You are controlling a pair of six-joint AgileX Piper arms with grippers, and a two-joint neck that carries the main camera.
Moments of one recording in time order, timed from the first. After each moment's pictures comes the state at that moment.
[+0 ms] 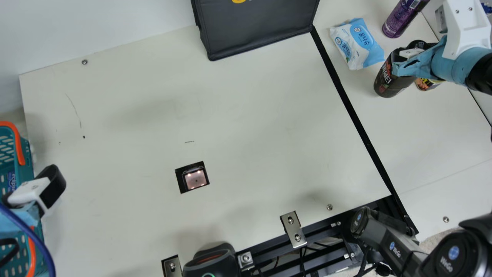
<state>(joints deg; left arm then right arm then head) -11.4 53.9 -65.7 -2.5 64.2 -5.0 -46.8 75.1 -58.3 29.5 41.8 -55.4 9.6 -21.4</state>
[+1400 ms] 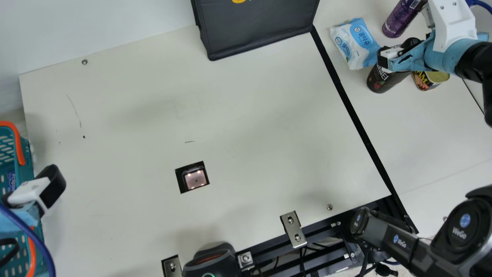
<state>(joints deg) -11.4 53.9 -65.7 -2.5 64.2 -5.0 -43.3 79.6 -59.3 27.3 35.4 -59.3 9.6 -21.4</state>
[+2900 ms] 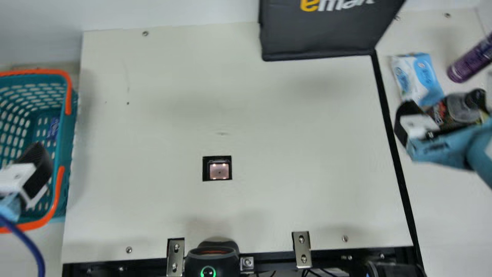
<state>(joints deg) -1.7 43.1 -68.9 -1.5 69.6 0.0 -4.8 48.0 -68.7 -2.5 62.8 -6.5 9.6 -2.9</state>
